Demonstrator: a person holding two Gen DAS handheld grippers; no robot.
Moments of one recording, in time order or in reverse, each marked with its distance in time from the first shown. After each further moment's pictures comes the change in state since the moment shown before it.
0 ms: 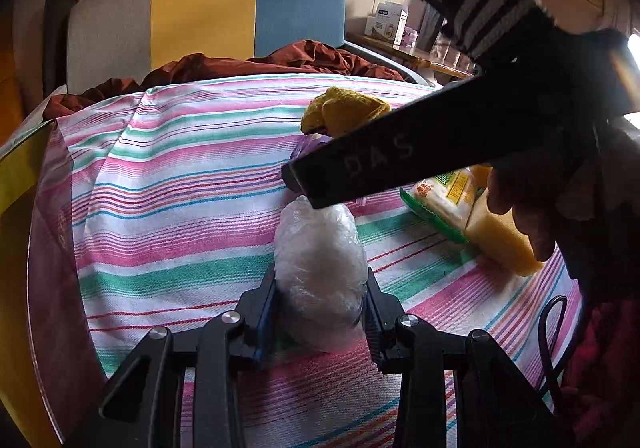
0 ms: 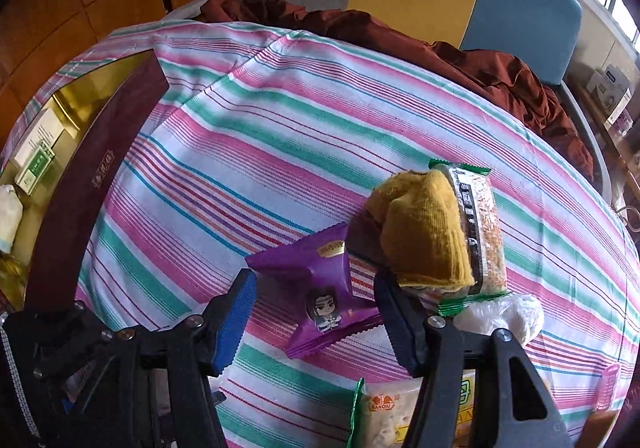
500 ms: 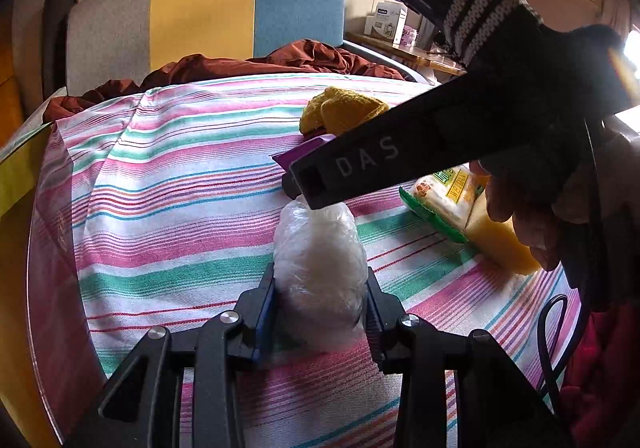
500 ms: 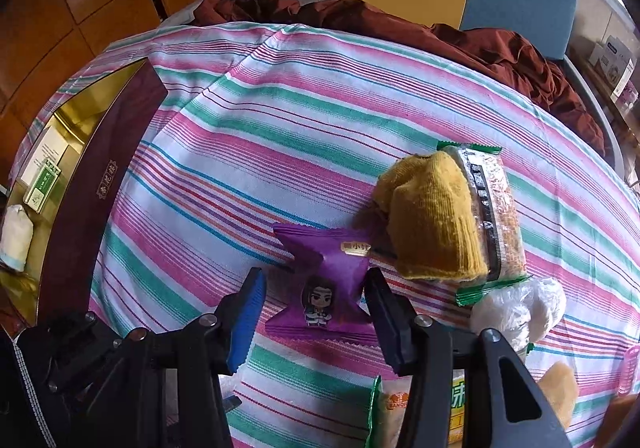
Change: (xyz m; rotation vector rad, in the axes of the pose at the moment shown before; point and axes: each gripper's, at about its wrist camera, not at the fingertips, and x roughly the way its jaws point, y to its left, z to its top) left arm 0.001 -0.001 0.000 0.006 0.001 0.007; right arm 0.009 -0.005 -0.004 0.081 0.018 0.062
